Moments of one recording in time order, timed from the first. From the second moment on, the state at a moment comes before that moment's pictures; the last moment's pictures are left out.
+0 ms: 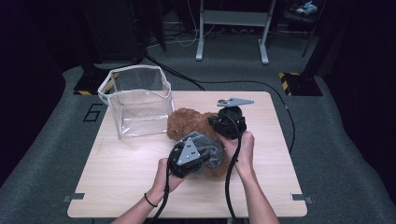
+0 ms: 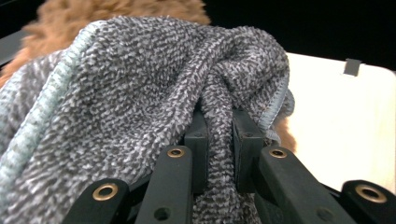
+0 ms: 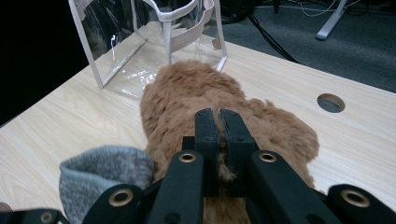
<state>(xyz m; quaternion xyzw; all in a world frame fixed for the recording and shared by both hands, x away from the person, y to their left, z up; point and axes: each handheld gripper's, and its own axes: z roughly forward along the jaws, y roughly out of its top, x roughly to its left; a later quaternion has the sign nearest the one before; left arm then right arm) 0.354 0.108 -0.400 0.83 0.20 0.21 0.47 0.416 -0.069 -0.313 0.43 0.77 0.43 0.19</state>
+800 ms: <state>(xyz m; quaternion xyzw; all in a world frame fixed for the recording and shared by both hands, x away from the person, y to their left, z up) 0.319 0.132 -0.376 0.82 0.18 0.18 0.52 0.416 -0.072 -0.310 0.44 0.77 0.41 0.19</state>
